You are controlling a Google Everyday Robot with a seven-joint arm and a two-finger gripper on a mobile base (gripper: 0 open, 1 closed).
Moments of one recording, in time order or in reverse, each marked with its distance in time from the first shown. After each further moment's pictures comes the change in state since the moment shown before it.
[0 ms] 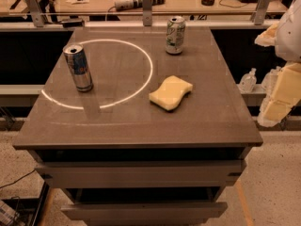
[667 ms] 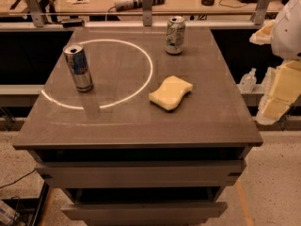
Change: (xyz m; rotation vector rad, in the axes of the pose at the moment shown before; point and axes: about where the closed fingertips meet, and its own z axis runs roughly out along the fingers) arm -0.005 -0.001 -0.001 -0.011 -0.008 -0.036
